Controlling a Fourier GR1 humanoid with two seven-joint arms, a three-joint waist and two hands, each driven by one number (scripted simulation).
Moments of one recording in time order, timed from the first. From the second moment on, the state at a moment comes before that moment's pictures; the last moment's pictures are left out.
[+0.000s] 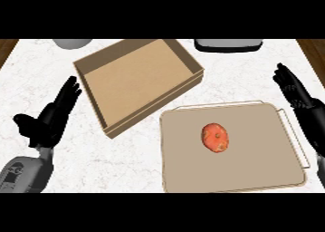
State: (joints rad) left arm -0.21 0.36 -0.12 -1.33 0.24 0.08 -0.08; right arm -0.16 -0.57 0.17 -1.65 -0.18 -0.04 -0.14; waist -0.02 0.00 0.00
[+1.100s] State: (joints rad) left arm -0.22 0.32 -0.30 -1.48 0.09 0.06 0.02; right arm 0.16 -0.62 0.46 -1.82 0.70 -0.42 0.12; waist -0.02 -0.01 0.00
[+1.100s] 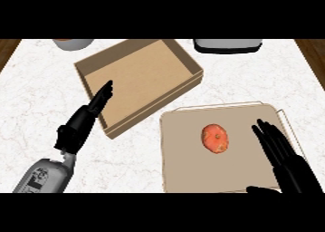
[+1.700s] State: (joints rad) left arm -0.21 0.28 -0.30 -1.51 0.05 0.04 0.04; right arm 0.12 -0.66 0.52 -2.26 0.62 0.09 0.62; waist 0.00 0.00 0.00
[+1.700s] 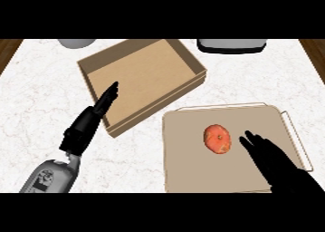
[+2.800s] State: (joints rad) left arm -0.22 0.19 -0.20 -1.52 -0.03 -0.05 0.08; right arm -0.05 -0.31 0.46 -1.82 0.75 0.18 0.55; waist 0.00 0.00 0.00
